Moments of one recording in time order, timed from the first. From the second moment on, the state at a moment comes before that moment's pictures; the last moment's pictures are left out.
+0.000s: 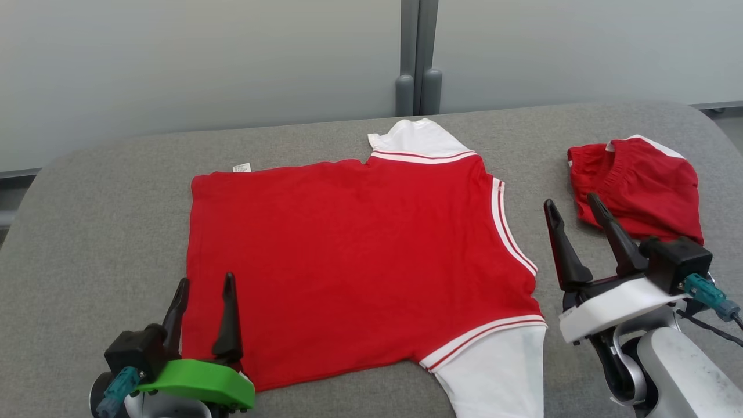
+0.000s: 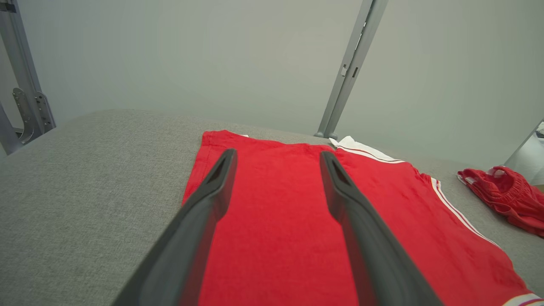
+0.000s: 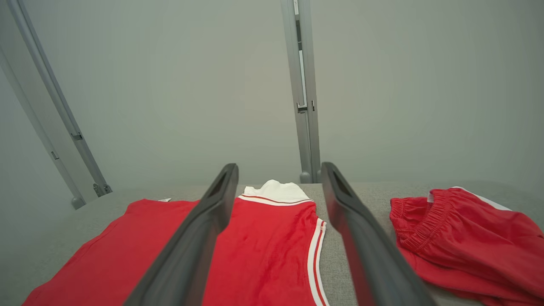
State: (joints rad) left arm 0.02 0.08 -0.25 0.11 -0.47 0.12 -0.25; right arm -0.09 -0.30 0.40 0.05 0.48 -0.11 -0.25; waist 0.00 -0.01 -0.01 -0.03
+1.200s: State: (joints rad) left arm 0.13 0.05 -0.20 0.05 -0.41 0.12 -0.25; right arm 0.01 -0.19 0.34 0.09 0.36 -0.12 -0.25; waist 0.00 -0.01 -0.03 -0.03
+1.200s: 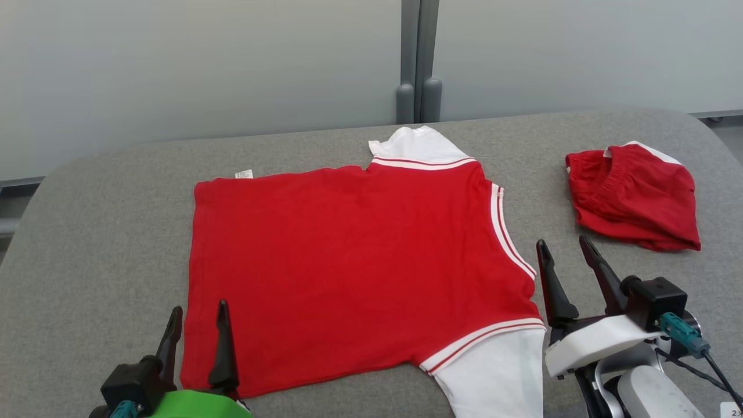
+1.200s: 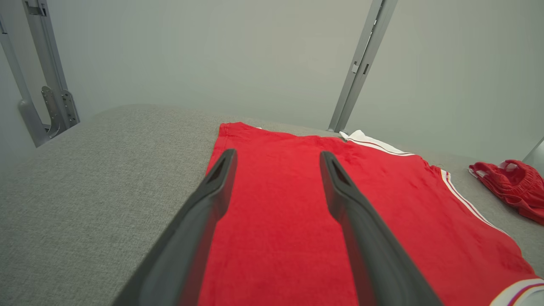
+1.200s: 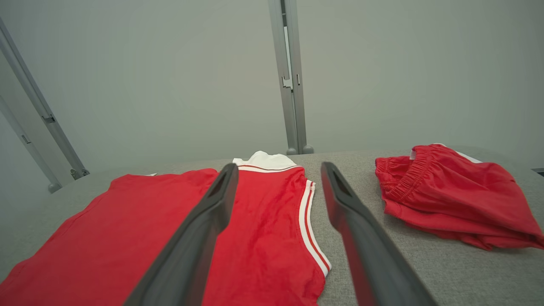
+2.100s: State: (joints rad) left arm 0.22 0.05 -0.18 0.16 -0.51 0.12 -0.18; right arm 0.18 -0.15 0.34 0.22 0.47 -0.07 -0.22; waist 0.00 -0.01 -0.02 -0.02
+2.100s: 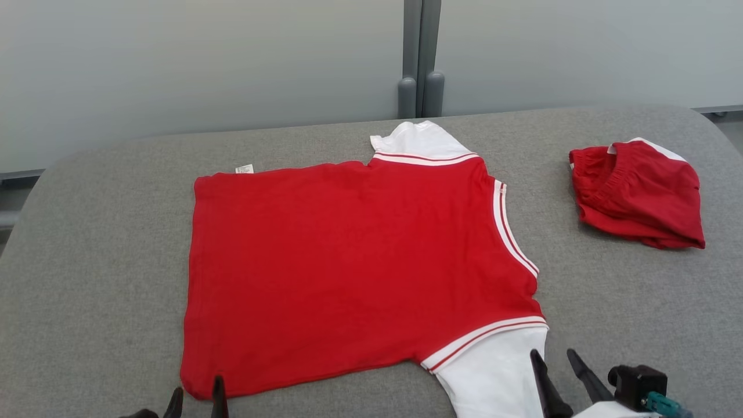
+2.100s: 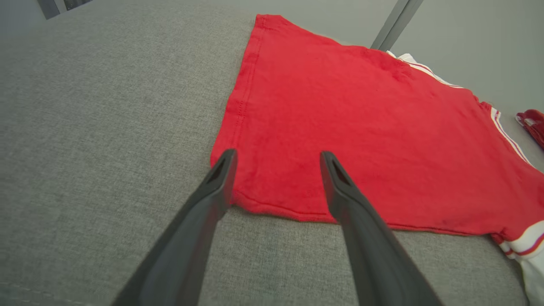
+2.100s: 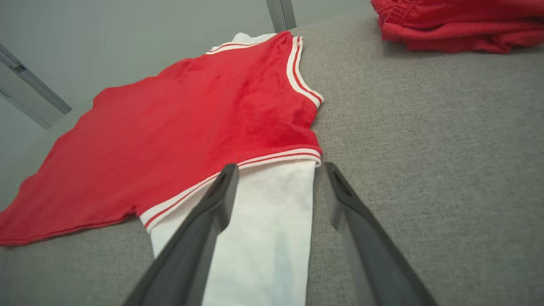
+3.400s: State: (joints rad) left arm 0.11 0.05 -0.12 0.30 -1.03 0.12 -0.14; right arm 0.22 -0.13 0.41 0.35 0.56 0.08 -0.18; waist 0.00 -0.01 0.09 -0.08
